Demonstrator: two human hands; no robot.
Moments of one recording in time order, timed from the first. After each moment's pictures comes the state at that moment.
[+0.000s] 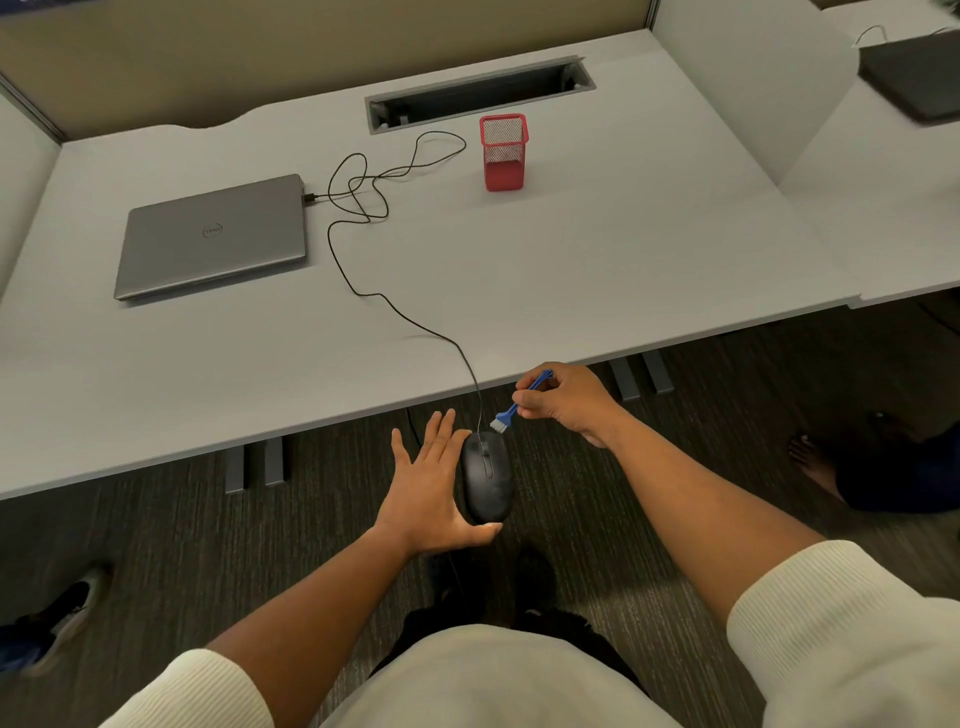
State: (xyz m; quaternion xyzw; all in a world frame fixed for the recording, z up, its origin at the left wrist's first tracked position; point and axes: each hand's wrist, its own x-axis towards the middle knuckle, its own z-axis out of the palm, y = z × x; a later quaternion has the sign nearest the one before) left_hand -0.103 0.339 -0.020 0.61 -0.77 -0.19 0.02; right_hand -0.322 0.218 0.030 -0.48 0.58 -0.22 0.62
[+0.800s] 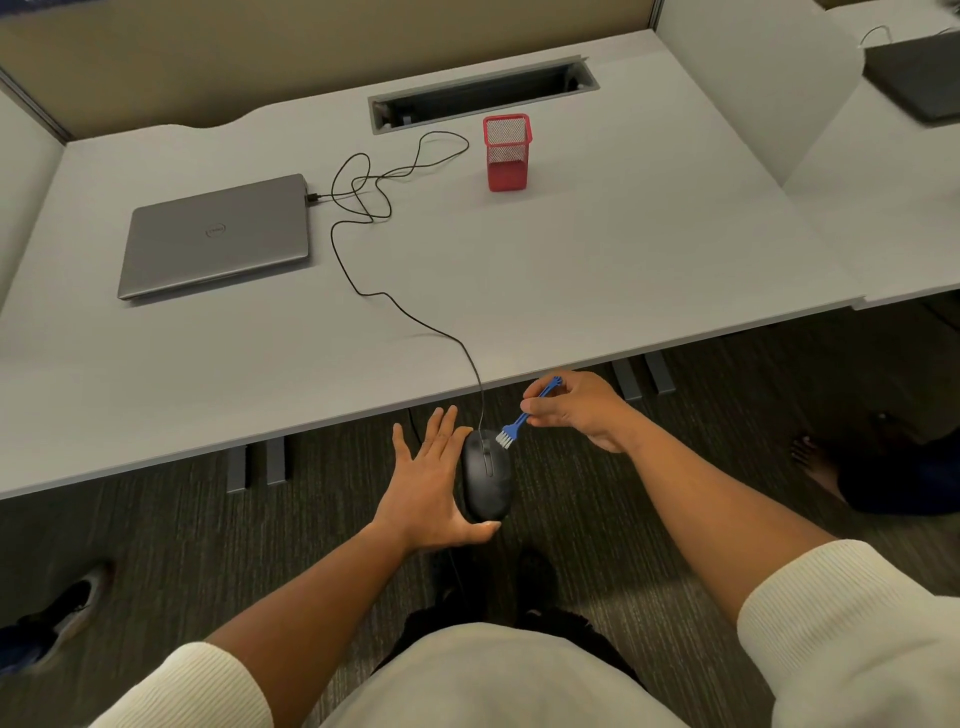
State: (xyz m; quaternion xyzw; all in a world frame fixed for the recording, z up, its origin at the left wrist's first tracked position) left_hand -0.099 0.336 -0.015 0.60 -0.78 -0.18 0.00; right_hand -0.335 0.219 0.027 -0.44 0.55 -0.20 0.68
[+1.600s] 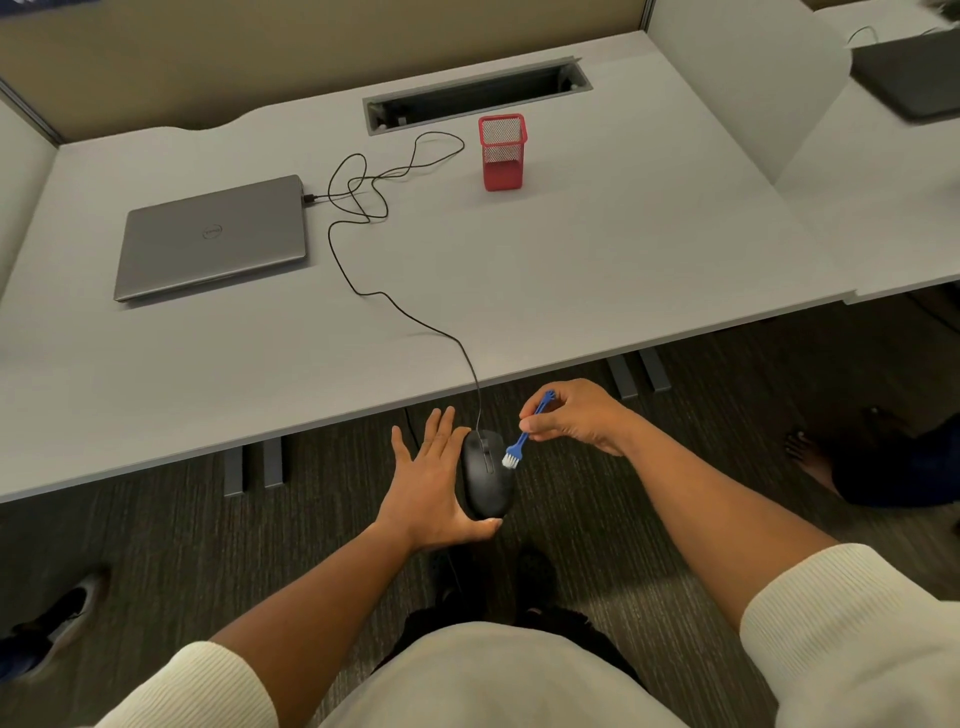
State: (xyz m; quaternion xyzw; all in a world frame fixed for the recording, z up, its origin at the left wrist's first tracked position) left_hand -0.099 0.339 -0.017 0.61 -0.77 -0.19 0.01; right_hand -0.338 0.230 0.026 -0.51 0.51 -0.14 0.68
